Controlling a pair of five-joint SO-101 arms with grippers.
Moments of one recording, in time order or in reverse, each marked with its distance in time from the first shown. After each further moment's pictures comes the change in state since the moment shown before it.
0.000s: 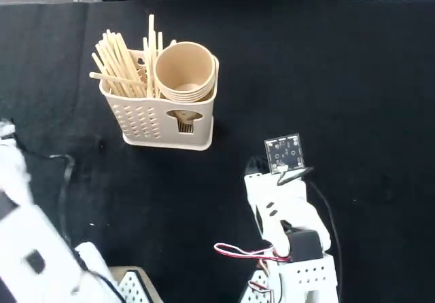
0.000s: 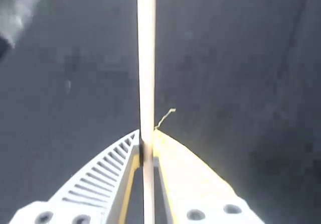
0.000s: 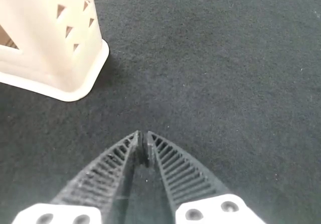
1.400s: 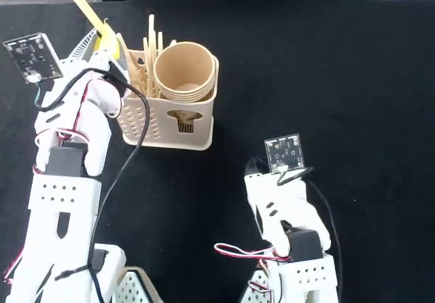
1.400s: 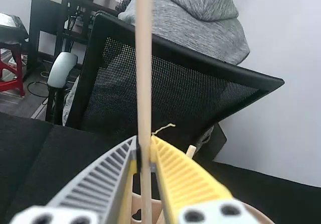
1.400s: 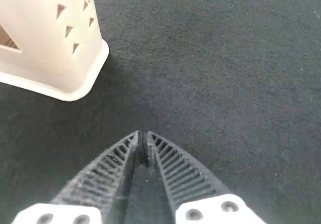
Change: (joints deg) left arm 43.0 15.9 -10.5 -35.1 34.1; right arm 0.0 0.0 0.0 0.0 0.0
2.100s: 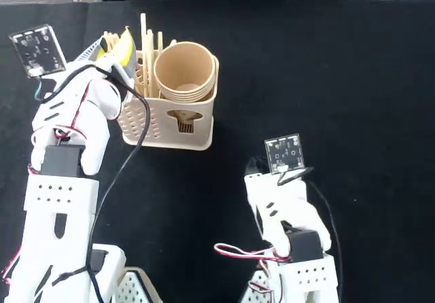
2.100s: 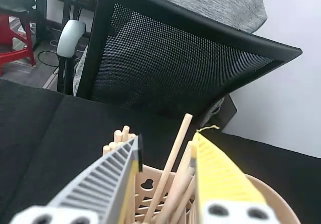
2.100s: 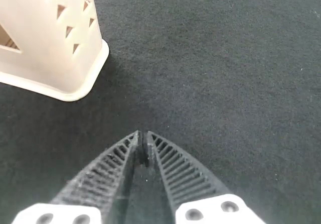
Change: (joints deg) left arm 0.0 0.3 -4.4 12.6 -0.5; right arm 0.0 0.0 0.0 0.0 0.0
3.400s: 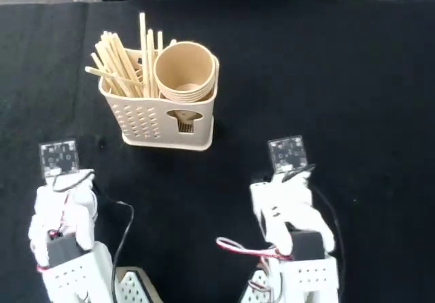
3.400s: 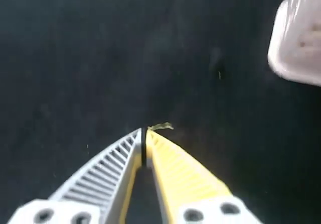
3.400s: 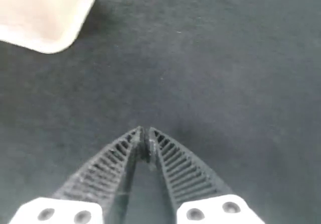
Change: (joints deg) left arm -26.7 -58.2 59.4 29.7 -32.4; right arm 5.0 0.0 0.0 9.5 0.2
